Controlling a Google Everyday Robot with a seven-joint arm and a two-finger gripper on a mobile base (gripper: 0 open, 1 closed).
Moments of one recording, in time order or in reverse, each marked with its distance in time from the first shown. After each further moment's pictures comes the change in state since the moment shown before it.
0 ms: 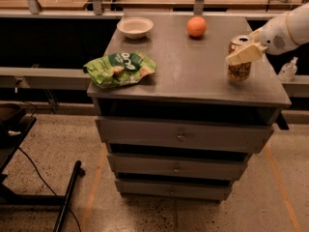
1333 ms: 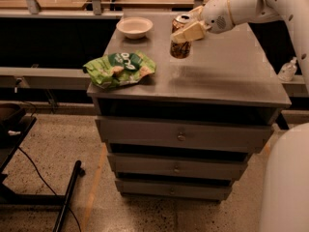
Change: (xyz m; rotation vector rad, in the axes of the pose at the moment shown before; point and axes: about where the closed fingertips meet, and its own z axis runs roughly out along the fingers) arm -0.149 0.042 0.087 -0.241 -0.308 -0.211
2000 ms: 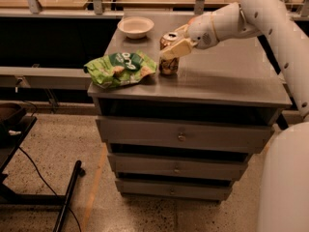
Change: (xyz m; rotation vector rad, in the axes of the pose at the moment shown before) arm 0.026 0.028 0.048 -0.111 -0.001 0.041
